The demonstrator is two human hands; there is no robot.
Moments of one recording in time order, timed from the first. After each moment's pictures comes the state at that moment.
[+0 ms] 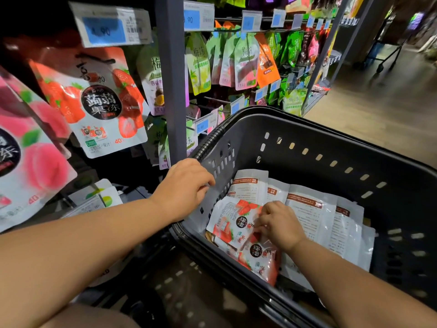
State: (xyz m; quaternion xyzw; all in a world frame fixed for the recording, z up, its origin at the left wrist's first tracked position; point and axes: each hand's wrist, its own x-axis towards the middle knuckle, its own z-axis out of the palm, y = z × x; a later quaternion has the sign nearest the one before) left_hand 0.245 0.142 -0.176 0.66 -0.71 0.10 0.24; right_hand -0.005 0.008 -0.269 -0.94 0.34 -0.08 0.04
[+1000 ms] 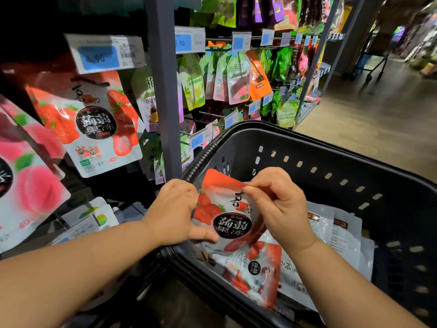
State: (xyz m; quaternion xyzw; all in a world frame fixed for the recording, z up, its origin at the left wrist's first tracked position) left_hand 0.248 0.147 -0.178 0.68 -0.72 0.07 0.14; right_hand 0.033 0.064 -0.140 -0.79 0.13 -0.53 0.26
